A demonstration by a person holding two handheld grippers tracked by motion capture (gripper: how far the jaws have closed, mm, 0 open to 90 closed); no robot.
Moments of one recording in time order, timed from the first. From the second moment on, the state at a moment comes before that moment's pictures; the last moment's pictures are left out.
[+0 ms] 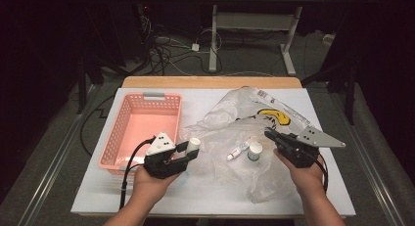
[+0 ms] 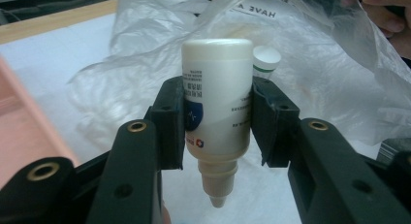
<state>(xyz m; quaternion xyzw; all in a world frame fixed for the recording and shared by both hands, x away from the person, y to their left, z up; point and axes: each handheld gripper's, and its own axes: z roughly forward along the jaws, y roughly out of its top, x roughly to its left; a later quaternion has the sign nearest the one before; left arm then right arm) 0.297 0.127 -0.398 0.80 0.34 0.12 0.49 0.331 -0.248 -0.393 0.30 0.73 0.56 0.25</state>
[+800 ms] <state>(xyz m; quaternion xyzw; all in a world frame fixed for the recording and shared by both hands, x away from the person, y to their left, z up) 0.321 0.071 -0.410 0.80 0.32 0.10 0.50 0.330 -0.248 -0.392 0.30 0.73 0.56 0.25</state>
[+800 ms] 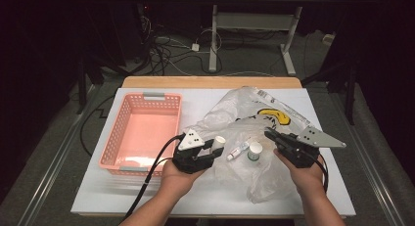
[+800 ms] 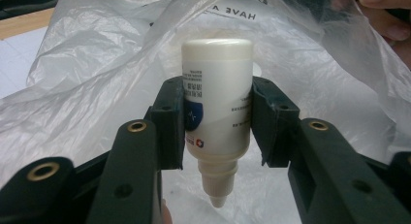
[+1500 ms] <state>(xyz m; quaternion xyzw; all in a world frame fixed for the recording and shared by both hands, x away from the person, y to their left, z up) 0.349 0.030 -0.425 0.81 0.32 0.11 0.47 0.332 -0.247 -0.393 0.29 0.73 0.56 0.25</state>
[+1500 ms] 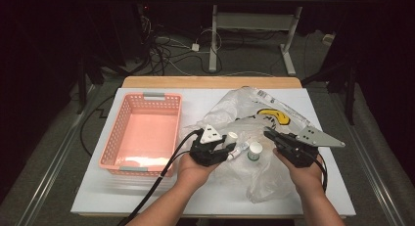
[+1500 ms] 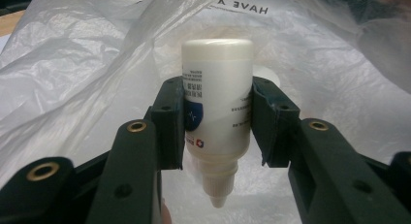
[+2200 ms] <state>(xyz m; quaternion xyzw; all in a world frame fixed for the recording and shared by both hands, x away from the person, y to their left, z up) 0.402 -0.020 -0.457 0.82 0.35 0.13 0.44 0.337 -0.246 -0.399 0.30 0.73 0.56 0.24</state>
